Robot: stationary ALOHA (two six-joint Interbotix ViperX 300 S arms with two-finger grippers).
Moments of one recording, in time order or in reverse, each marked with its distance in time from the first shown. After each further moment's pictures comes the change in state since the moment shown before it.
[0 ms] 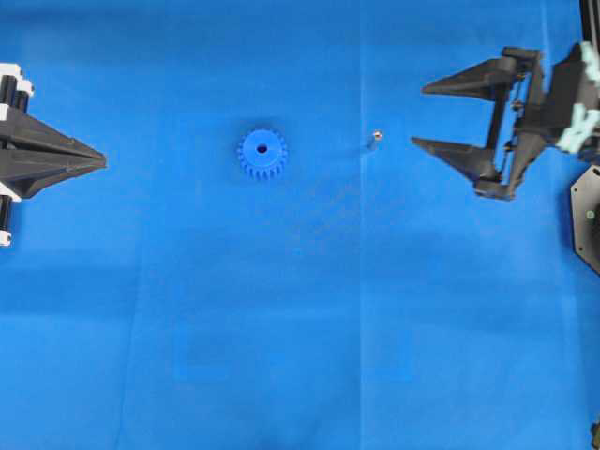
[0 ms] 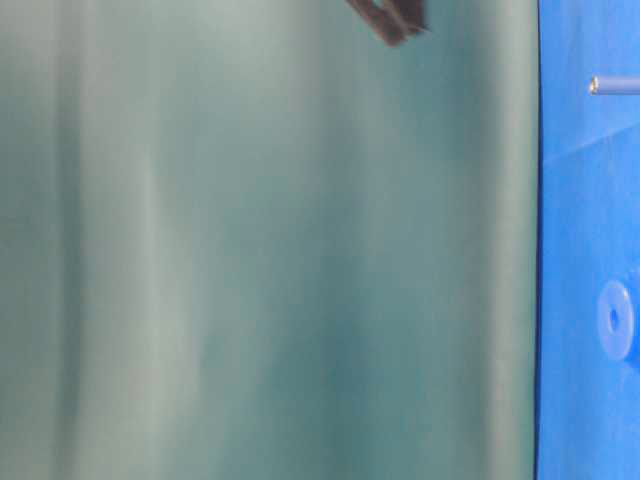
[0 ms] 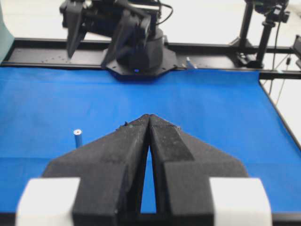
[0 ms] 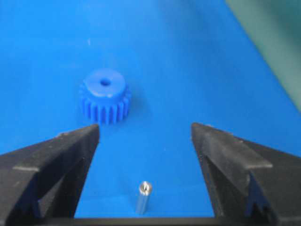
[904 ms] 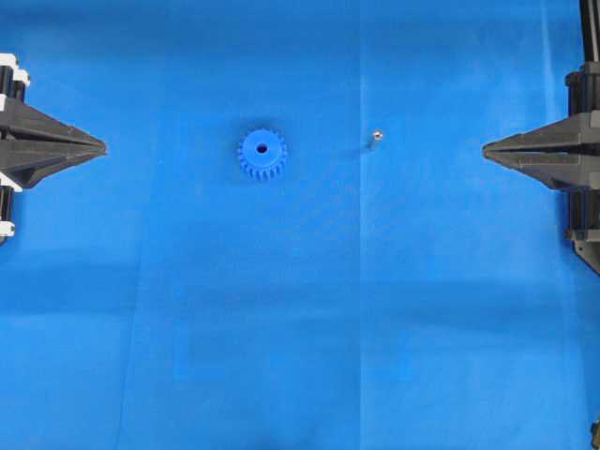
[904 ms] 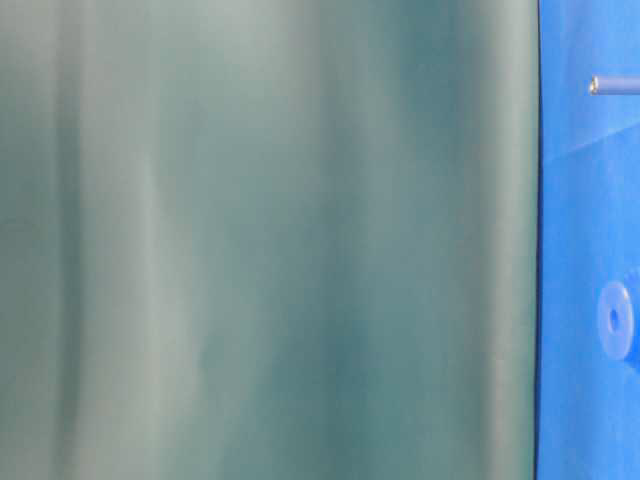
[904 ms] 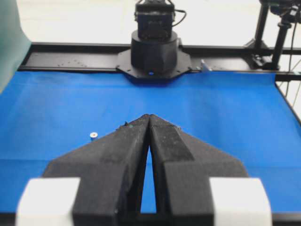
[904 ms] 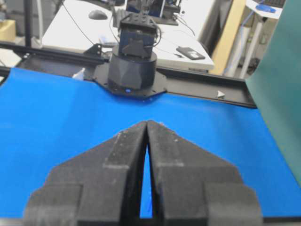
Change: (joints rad) left arm 0.034 -0.005 -0.002 0.000 0.000 0.029; right arm 0.229 -0.502 -0.017 -0.067 0.210 -0.003
